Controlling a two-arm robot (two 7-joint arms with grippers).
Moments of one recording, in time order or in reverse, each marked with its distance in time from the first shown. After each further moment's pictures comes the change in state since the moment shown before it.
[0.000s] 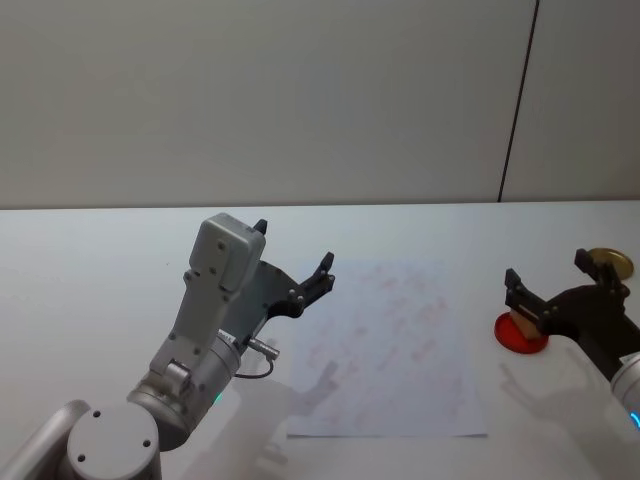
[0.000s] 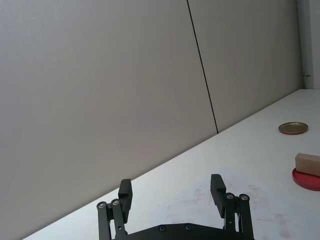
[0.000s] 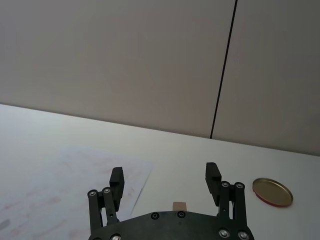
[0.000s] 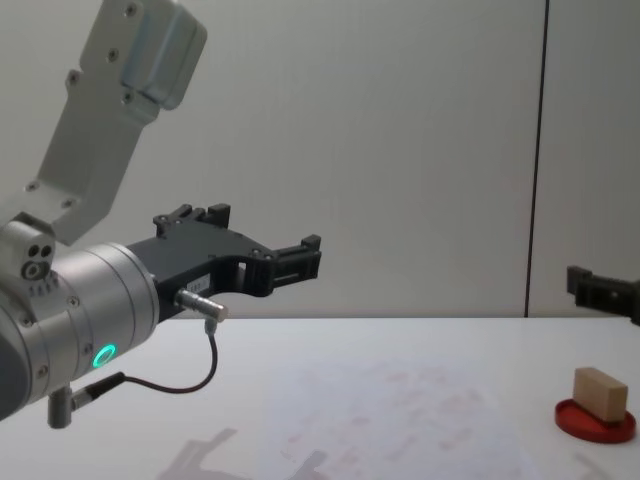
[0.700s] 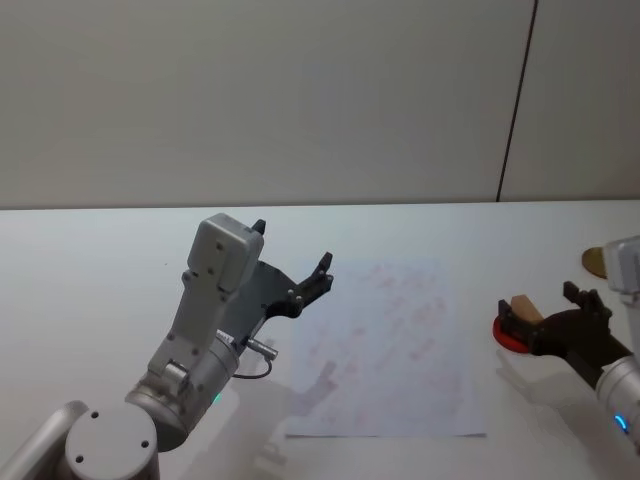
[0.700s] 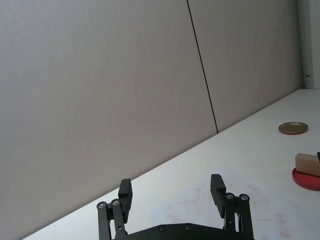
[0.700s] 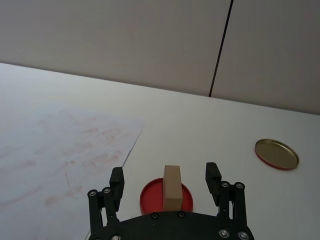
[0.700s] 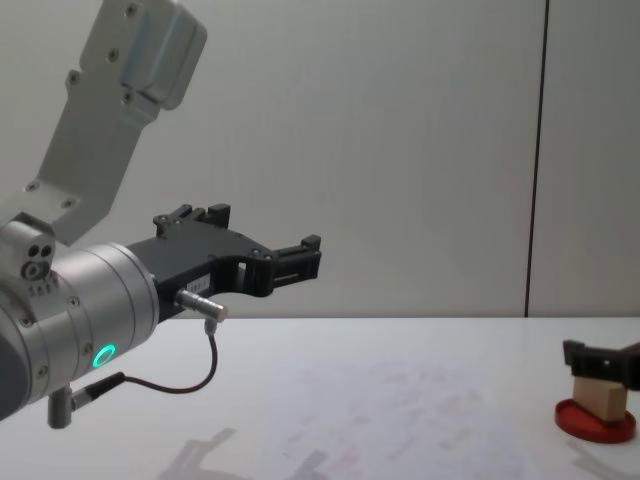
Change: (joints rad) left arm 0.000 0.000 0.000 0.000 0.000 0.000 0.000; right arm 0.070 -0.028 -0.003 0.117 -0.036 0.140 0.025
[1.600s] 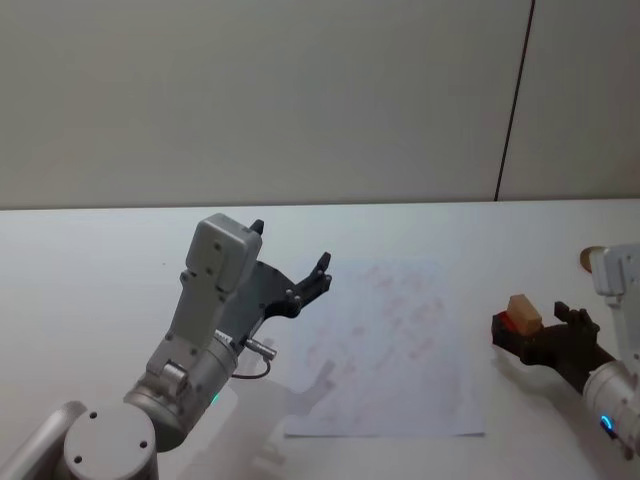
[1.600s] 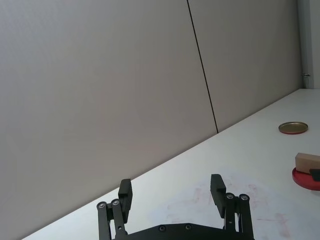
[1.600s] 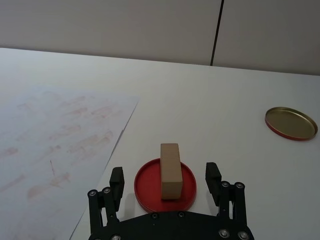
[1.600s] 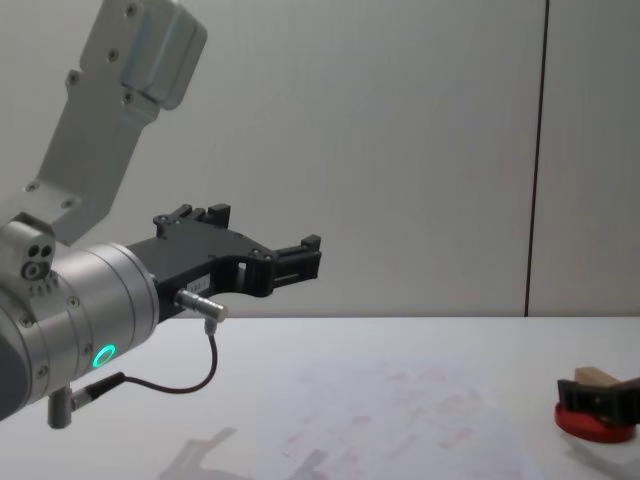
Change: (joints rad) left arm 0.000 0.000 0.000 0.000 0.000 0.000 0.000; right arm 0.056 -0.039 0.000 0.115 0.033 0.054 0.004
